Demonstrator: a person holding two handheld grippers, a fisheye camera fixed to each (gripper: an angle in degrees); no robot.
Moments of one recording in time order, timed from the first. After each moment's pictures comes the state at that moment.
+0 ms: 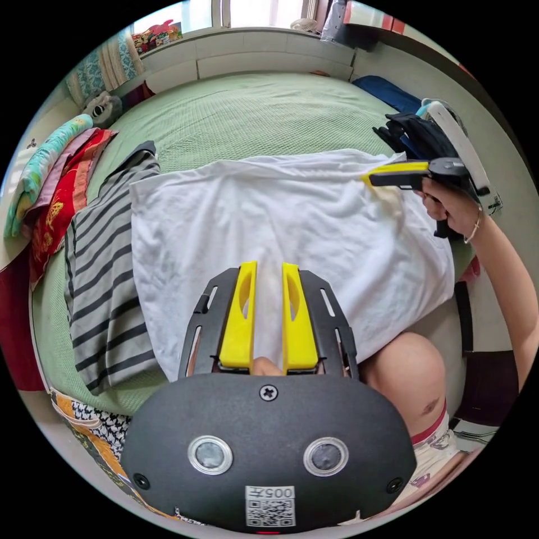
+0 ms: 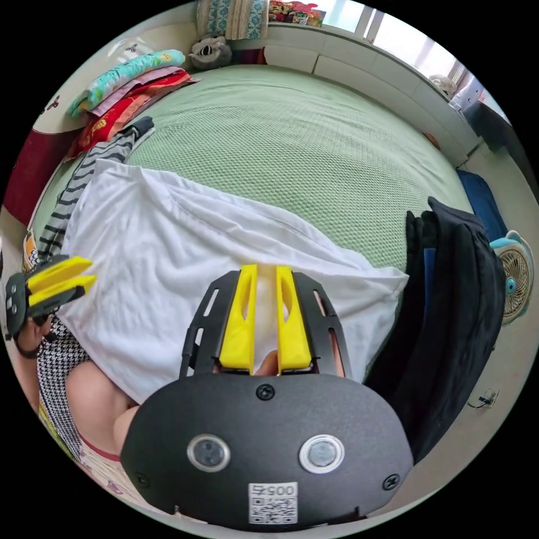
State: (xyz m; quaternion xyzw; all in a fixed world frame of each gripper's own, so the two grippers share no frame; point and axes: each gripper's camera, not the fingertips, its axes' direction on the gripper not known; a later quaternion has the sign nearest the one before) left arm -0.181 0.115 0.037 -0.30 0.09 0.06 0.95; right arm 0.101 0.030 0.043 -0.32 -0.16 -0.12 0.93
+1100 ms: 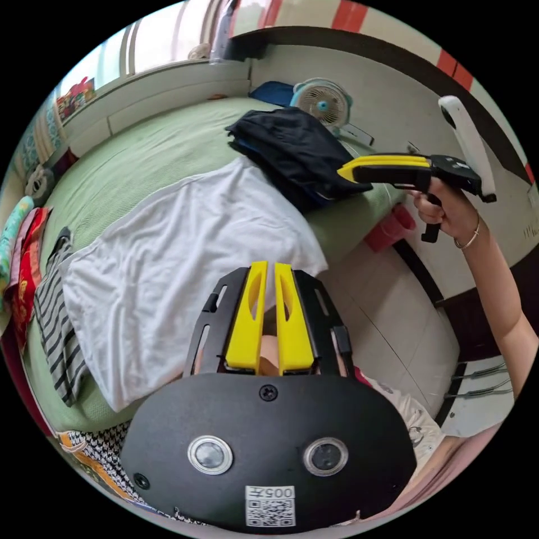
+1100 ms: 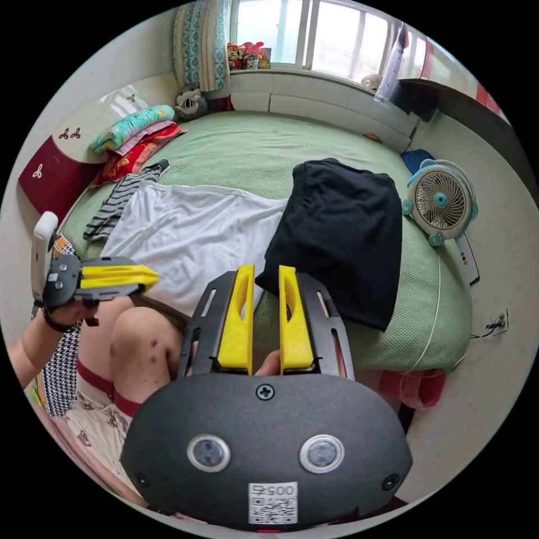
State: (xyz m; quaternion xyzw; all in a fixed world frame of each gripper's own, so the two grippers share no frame) left arm 0.125 0.163 -0.131 -0.24 0.25 0.18 0.92; right arm 0.355 0.097 -0.238 -0.22 -0.15 -0.04 0.96
